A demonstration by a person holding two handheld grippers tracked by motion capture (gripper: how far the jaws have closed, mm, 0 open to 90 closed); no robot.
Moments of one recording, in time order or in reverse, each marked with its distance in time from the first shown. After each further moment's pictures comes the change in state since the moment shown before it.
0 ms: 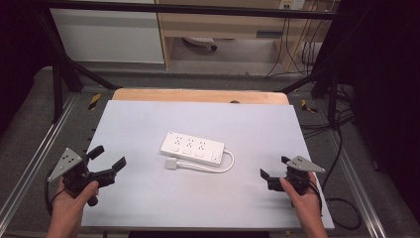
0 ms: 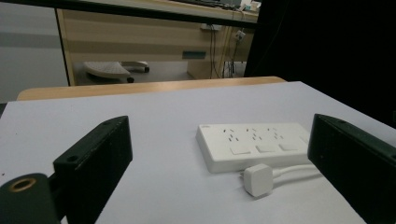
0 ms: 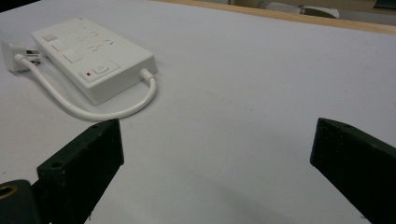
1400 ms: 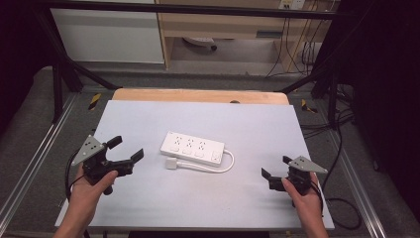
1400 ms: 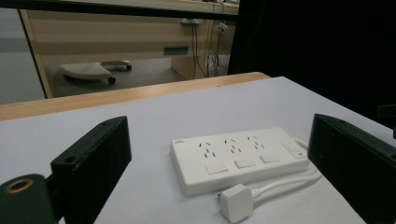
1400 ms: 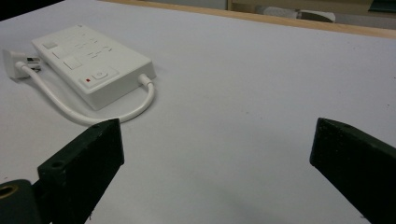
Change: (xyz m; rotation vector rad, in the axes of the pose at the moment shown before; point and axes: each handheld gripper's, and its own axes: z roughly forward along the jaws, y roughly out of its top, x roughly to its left) left arm -0.023 0.021 0.041 0.038 -0.070 0.042; right arm -0.002 0.000 -0.004 -0.019 -0.006 0.014
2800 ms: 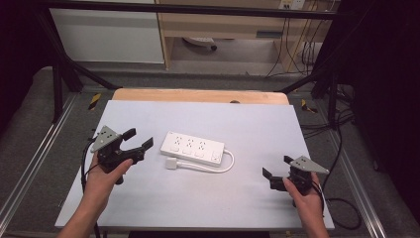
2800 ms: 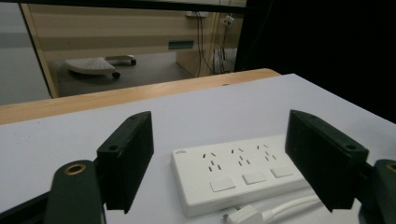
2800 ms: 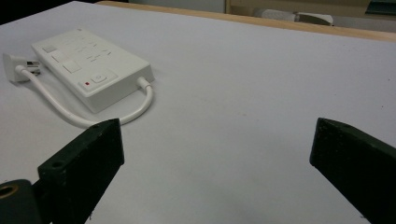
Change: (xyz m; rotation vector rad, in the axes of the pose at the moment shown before) left arm -0.001 0.007 0.036 0.028 0.030 -0.002; right arm -0.001 0.001 -0.002 -0.012 -0.005 0.003
